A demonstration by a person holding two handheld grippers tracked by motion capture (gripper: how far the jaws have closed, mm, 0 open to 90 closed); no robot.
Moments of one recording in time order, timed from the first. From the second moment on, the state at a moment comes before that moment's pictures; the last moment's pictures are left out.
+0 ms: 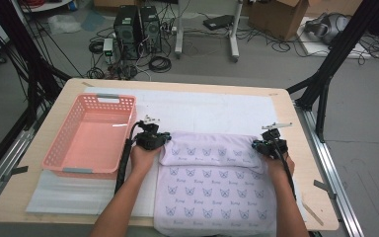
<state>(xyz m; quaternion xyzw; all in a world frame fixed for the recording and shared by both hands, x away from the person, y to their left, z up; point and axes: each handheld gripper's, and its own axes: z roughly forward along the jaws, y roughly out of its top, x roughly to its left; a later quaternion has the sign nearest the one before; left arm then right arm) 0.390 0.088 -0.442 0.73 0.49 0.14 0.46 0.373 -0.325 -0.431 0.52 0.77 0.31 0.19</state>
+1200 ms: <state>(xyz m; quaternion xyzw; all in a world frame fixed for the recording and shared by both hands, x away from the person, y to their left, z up) 0.265 0.120 -0.418 0.74 0.39 0.14 0.54 0.243 -0.352 -0.409 0.44 0.75 0.44 0.22</state>
